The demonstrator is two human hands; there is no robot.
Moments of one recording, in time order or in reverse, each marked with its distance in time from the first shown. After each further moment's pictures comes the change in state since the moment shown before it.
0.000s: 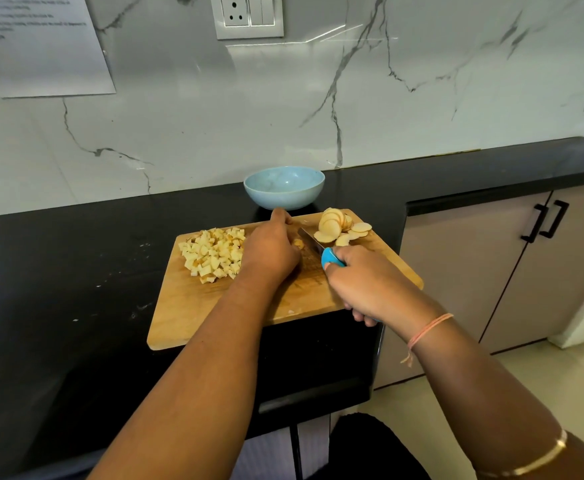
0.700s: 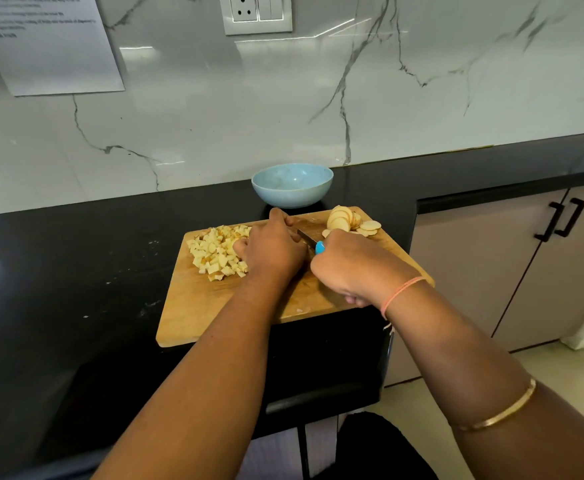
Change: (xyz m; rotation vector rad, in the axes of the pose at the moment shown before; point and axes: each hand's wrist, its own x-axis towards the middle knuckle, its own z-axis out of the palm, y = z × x) left_hand 0.000 -0.002 0.007 -0.090 0.134 -0.196; right_hand 0.010 -0.038 -0.003 -0.302 -0.038 0.012
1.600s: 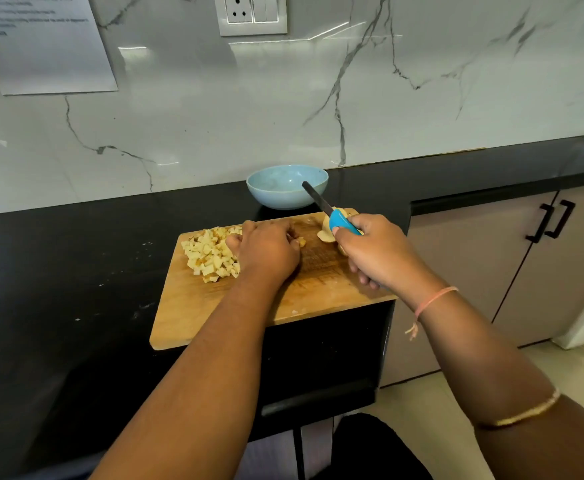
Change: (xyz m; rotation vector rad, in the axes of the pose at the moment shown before) left_hand -0.005 0.003 -0.010 0.276 -0.070 0.116; right_hand 0.018 0.046 0.000 0.434 0.308 -0.168
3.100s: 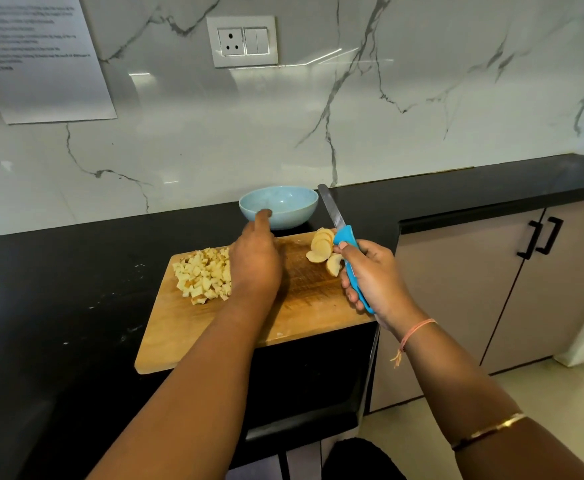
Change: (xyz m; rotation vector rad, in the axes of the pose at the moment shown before) left_hand 0.003 0.007 -0.003 -0.216 0.296 0.082; right_hand 0.014 0.040 0.007 0.607 0.044 0.009
